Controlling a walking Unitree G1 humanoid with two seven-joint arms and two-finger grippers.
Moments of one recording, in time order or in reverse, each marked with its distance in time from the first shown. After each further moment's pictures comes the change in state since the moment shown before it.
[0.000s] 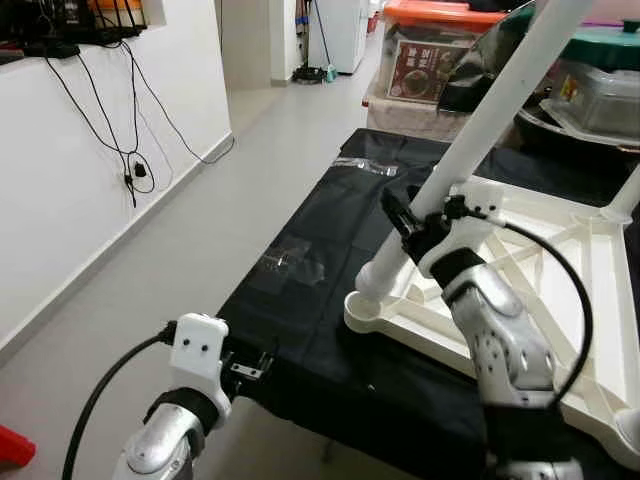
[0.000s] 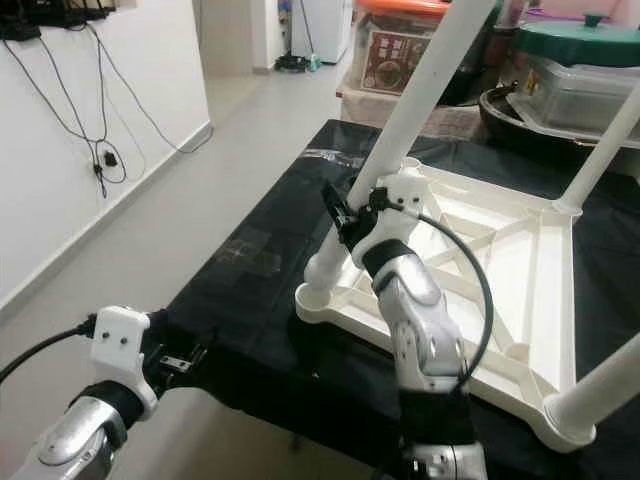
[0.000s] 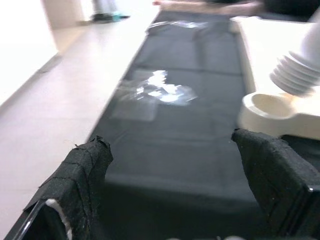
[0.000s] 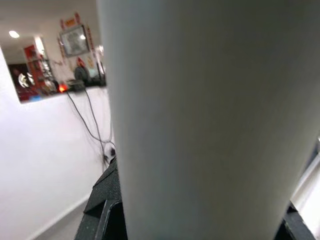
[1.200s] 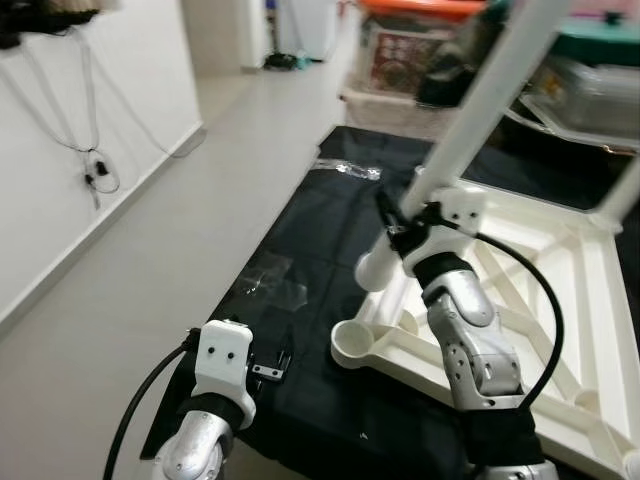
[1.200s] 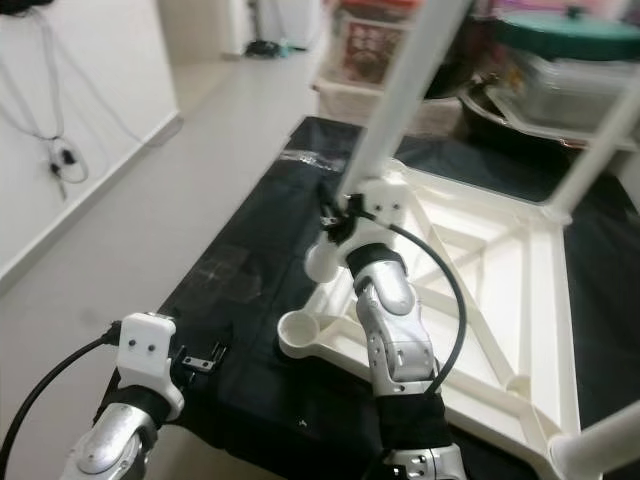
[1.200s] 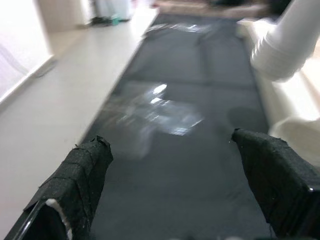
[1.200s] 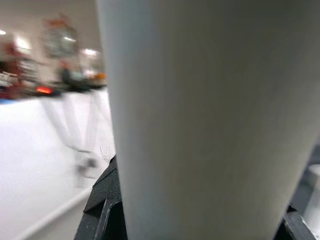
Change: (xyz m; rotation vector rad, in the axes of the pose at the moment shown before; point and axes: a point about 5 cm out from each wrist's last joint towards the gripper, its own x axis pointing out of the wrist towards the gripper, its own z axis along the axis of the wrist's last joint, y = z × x) left arm 0.000 -0.009 -0.015 0.039 -0.002 0.084; right arm 0.025 0.021 0.002 -0.016 -0.071 0.014
